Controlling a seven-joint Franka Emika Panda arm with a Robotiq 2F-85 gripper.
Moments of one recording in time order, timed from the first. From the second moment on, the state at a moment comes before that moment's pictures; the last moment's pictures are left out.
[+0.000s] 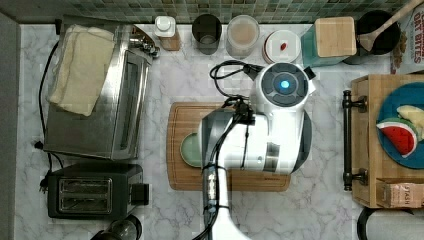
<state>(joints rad) -0.08 0.08 -0.06 -1.99 -0.06 0.48 -0.72</state>
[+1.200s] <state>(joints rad) -0.29 0.22 -0.20 -1.99 -0.12 0.83 -1.19</state>
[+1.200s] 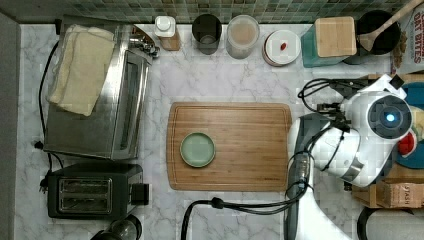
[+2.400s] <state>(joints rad) -0.37 0.24 -0.23 -2.13 -0.13 0.91 -1.24</state>
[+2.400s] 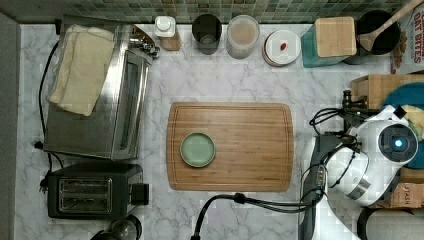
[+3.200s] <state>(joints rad) -0.35 0.28 -0.23 -2.18 -0.14 1.13 -1.19</state>
